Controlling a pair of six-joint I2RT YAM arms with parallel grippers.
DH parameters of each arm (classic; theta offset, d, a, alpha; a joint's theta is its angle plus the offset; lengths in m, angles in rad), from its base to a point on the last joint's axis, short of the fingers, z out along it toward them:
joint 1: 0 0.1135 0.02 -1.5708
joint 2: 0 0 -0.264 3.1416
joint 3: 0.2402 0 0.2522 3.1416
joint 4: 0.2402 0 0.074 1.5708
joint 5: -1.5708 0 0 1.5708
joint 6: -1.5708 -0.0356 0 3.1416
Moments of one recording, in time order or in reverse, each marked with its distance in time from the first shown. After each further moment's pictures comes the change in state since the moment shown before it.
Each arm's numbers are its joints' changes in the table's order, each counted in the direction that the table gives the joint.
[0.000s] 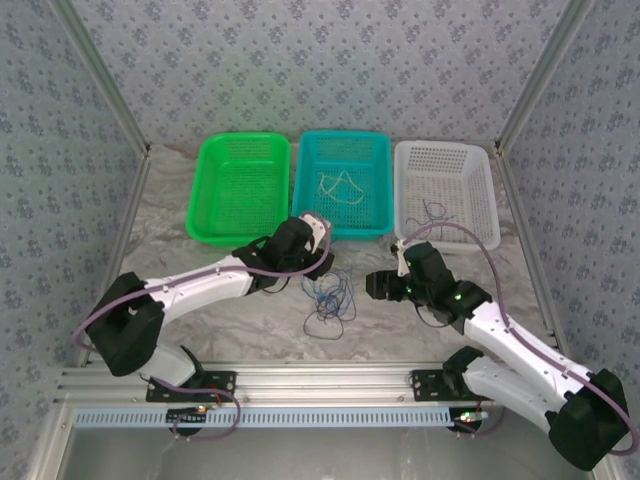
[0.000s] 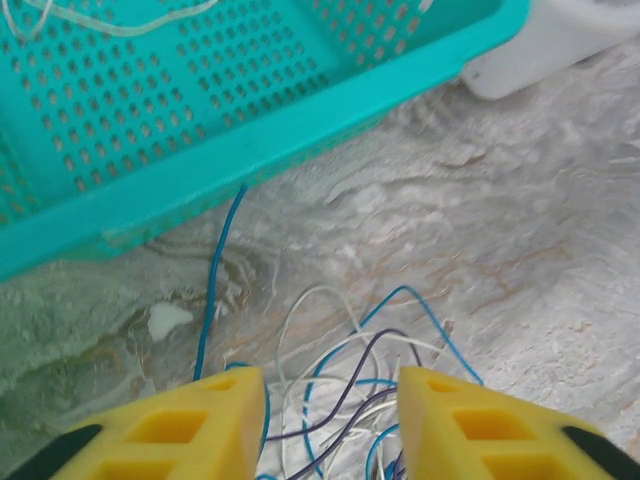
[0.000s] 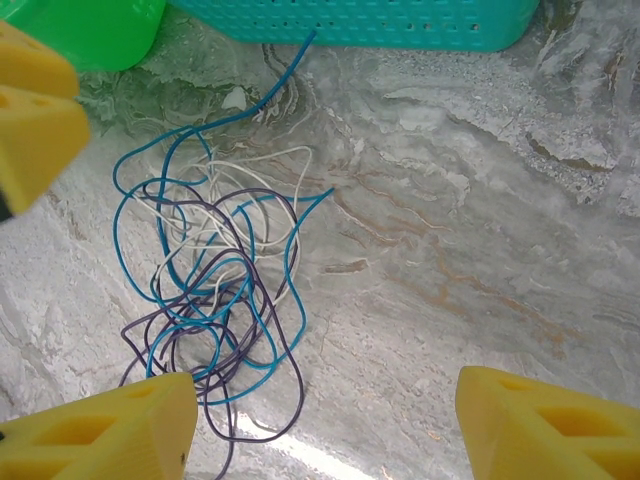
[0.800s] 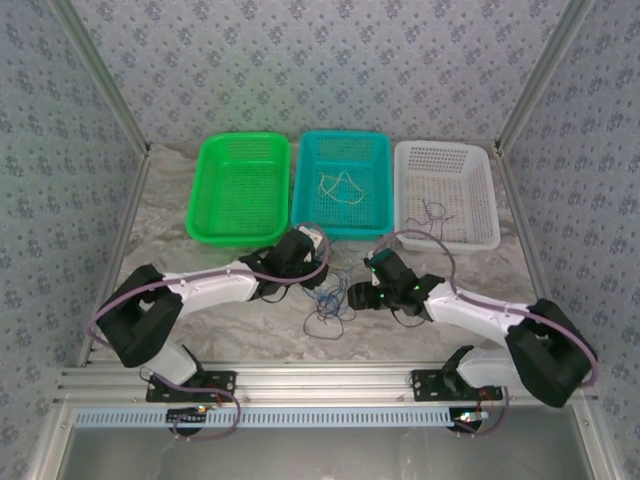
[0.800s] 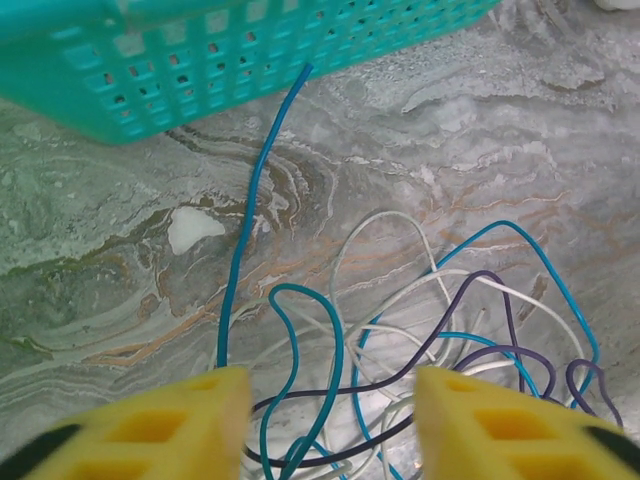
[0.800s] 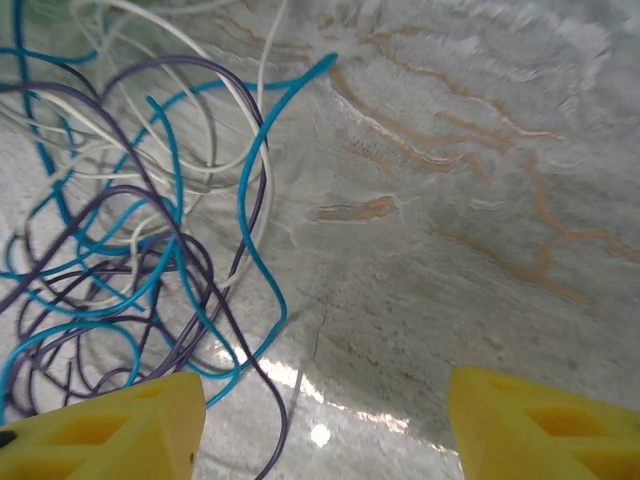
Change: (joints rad) left arm 0.000 0.053 -0.094 -0.070 0.046 0.082; right arm 0.126 0.409 -0.017 -0.205 -0.027 -0.076
